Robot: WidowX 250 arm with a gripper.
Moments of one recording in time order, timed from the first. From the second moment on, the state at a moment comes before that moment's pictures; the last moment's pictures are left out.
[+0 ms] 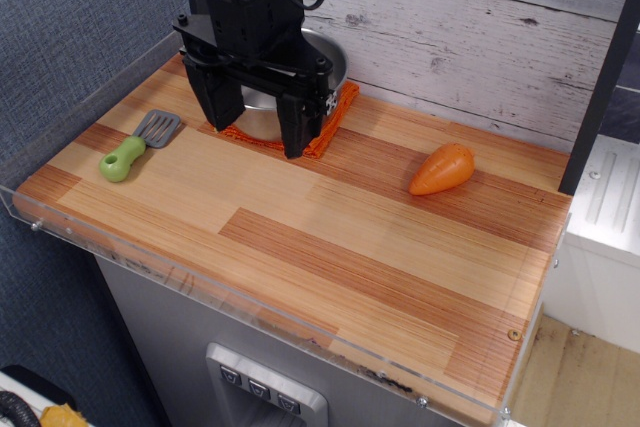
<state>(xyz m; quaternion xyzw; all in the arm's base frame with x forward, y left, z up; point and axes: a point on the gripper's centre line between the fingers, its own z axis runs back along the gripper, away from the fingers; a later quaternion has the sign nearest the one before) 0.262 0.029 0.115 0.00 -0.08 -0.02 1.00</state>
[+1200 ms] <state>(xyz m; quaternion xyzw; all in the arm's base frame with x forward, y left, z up) 0.379 0.031 0.089 0.01 -0.11 -0.06 0.99</state>
